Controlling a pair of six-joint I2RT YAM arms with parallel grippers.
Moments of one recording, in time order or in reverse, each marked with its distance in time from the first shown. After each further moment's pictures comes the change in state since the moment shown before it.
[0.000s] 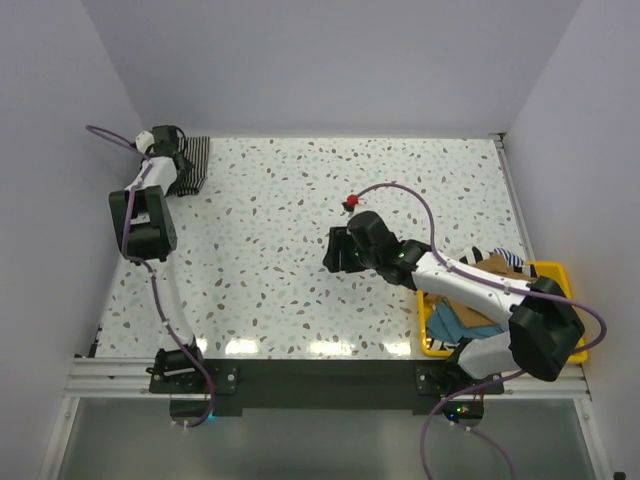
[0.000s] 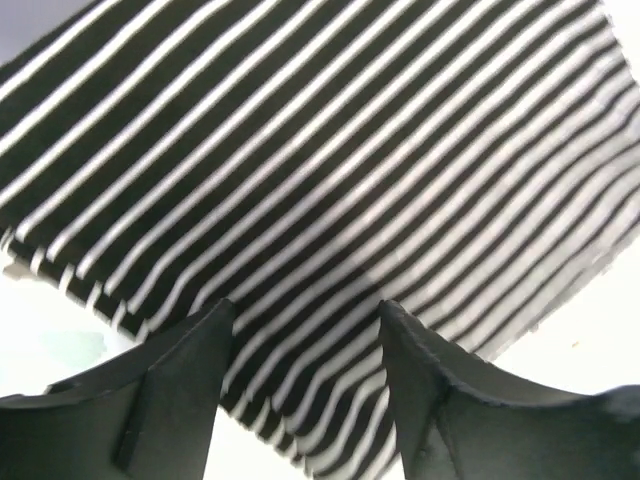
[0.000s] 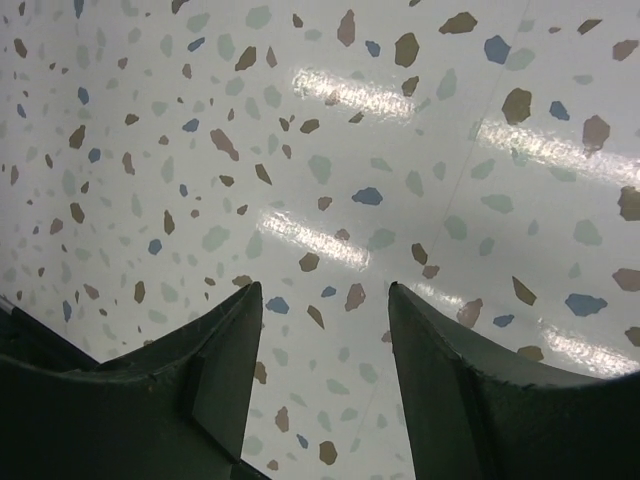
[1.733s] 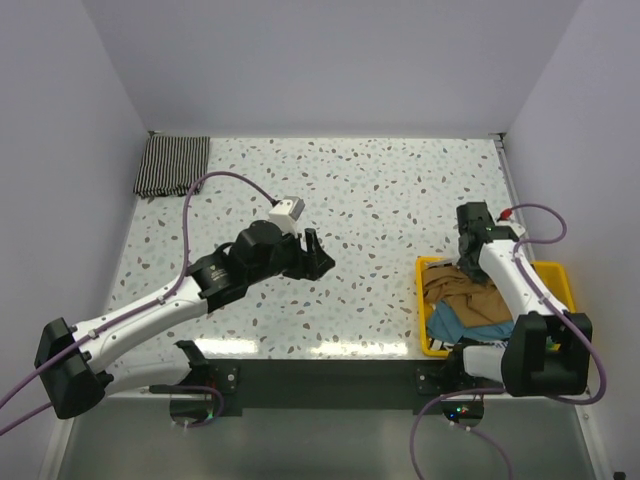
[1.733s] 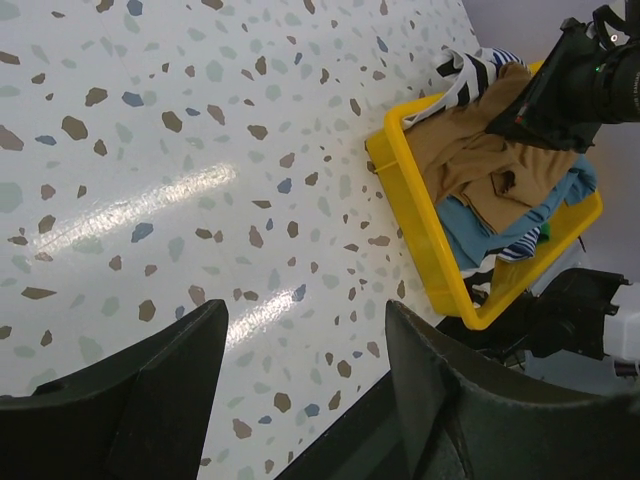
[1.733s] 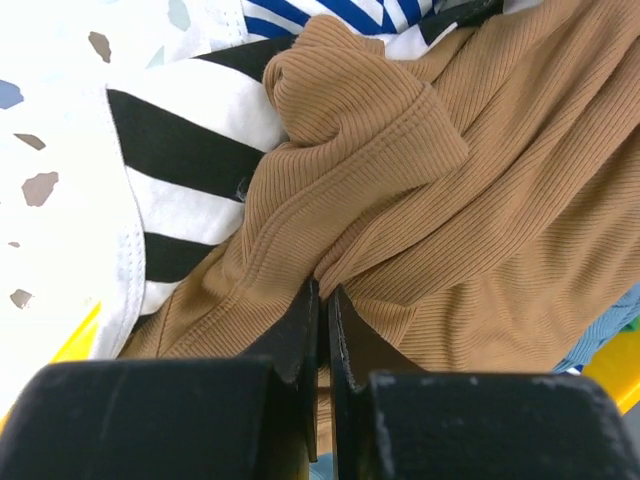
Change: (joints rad) left arm -1.068 -1.260 -1.023 0.163 0.341 0.032; right arm -0.798 -0.129 -0.049 -0.660 0.480 0.175
